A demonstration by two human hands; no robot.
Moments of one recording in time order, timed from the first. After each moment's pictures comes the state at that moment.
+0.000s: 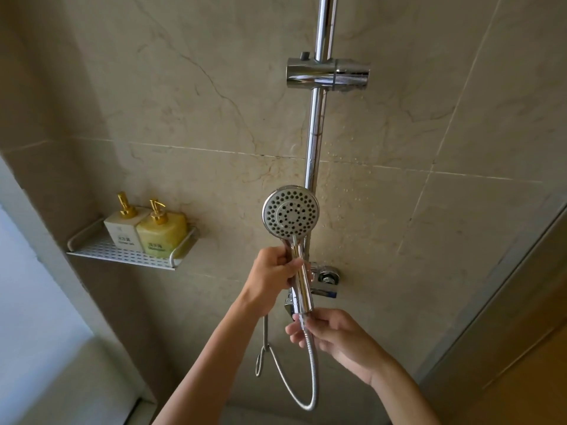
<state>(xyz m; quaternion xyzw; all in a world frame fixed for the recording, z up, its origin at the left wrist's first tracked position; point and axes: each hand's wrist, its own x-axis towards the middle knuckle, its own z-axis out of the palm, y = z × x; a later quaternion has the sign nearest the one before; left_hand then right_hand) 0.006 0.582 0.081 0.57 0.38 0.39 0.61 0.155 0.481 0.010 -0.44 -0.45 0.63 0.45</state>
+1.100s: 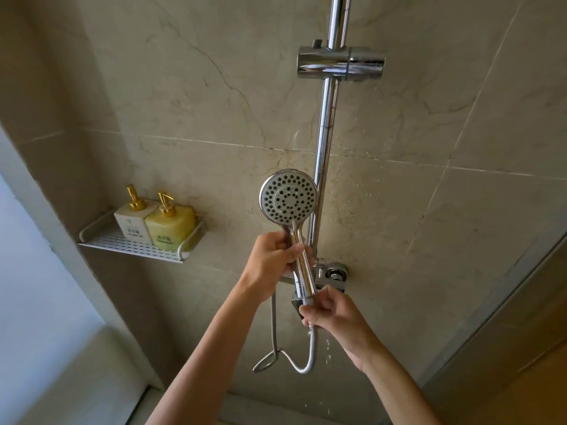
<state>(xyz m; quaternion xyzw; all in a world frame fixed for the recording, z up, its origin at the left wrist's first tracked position) -0.003 0.593 0.092 0.55 0.35 0.42 0.63 0.146 0.504 0.004 -0.50 -0.46 0.53 0.50</state>
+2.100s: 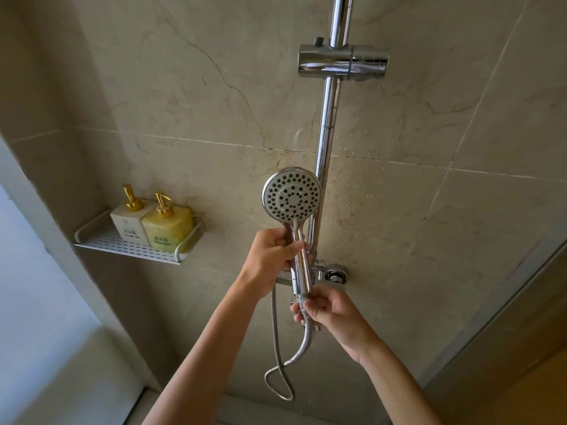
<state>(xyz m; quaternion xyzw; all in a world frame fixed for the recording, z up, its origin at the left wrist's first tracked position) 0.001 0.597 0.102 0.56 0.39 0.42 0.60 0.149 0.521 0.002 -0.48 -0.47 0.55 0.49</state>
